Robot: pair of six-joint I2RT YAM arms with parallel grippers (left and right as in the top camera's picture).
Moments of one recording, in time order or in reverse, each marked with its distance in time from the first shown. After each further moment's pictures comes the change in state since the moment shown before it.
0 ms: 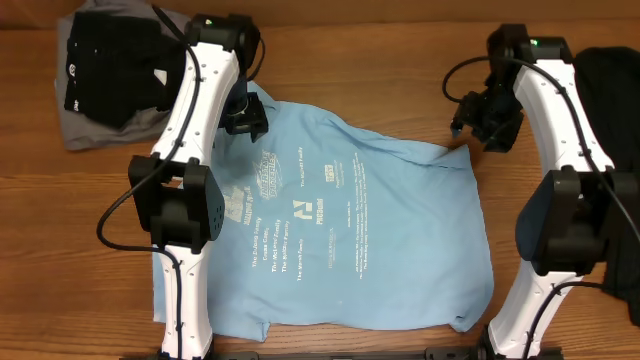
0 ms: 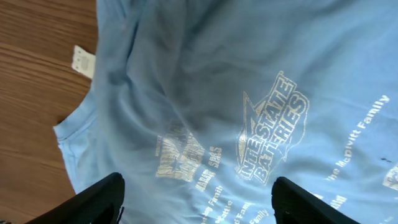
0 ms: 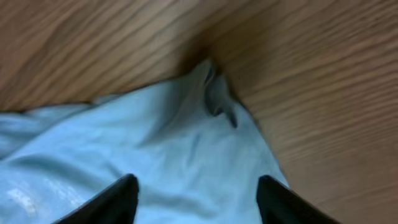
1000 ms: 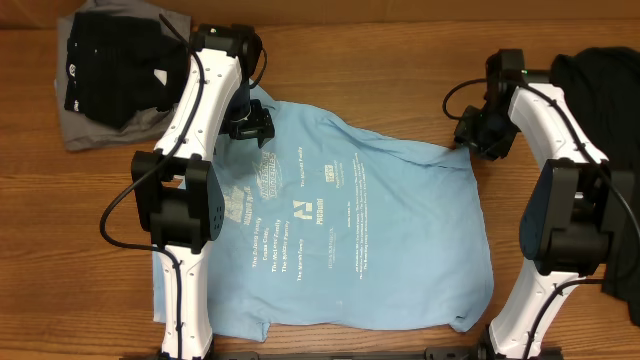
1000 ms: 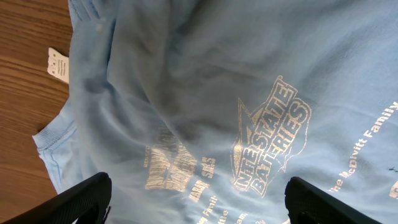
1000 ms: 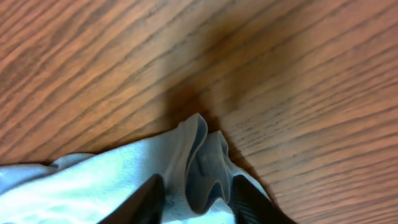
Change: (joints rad) left arm 0.000 0.000 -0.071 0.061 0.019 0.004; right arm -0.019 0.001 -0.228 0.303 0.004 0.006
